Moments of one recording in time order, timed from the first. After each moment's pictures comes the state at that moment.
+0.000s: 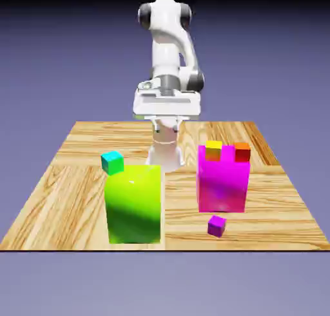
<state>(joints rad) 0.01 -0.53 0.02 -2.78 -0.02 2.99 0.74</state>
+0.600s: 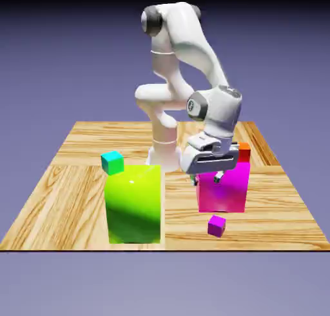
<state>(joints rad) -0.02 0.13 0.36 -2.26 -0.39 2.27 0.76</state>
